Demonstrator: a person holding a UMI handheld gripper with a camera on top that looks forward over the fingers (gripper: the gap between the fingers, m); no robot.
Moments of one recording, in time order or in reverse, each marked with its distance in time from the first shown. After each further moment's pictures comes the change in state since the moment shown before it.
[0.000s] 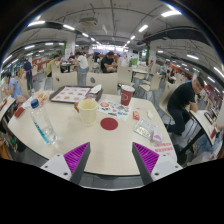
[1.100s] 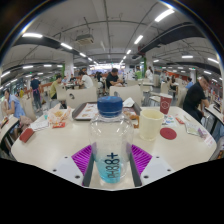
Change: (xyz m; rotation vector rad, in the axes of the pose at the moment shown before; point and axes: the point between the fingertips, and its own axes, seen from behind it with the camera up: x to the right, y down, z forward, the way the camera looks) arm -0.265 -0.049 0.103 0.223 -0.045 0.144
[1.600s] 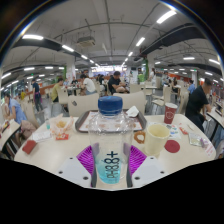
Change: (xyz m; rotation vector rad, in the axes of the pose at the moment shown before) arm -0.021 -0.058 0.016 0.022 -0.021 0.000
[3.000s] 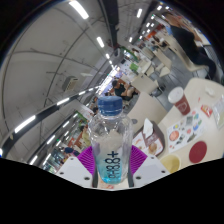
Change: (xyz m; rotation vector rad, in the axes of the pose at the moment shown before) arm 0.108 -0.198 0.047 0.073 -0.374 0.814
